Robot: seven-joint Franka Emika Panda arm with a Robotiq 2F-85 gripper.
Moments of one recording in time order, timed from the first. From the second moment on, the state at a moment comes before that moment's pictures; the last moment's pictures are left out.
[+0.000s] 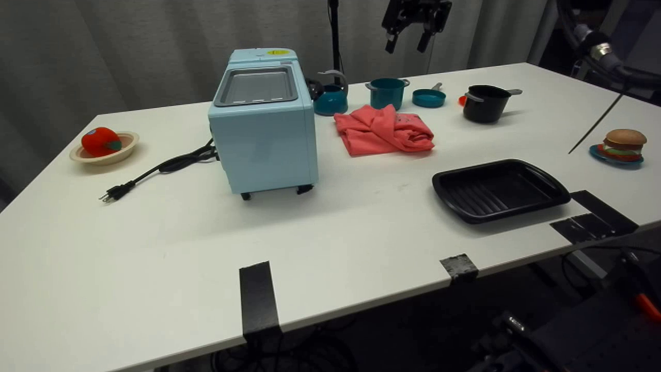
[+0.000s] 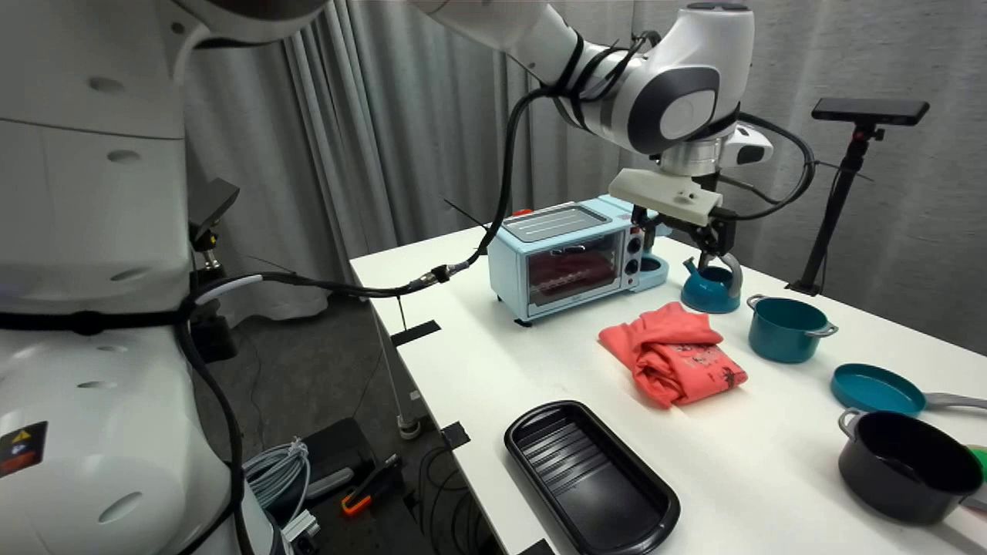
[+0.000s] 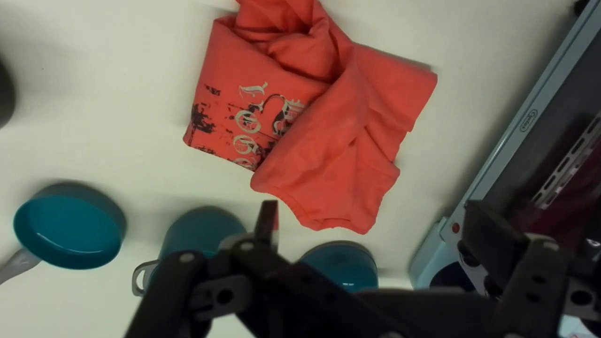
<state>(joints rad) -0.01 0.33 -0.07 -1.79 0.22 2.33 -0.27</state>
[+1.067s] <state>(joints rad) -0.05 0.78 -0.05 -1.32 0.13 2.18 -0.04</state>
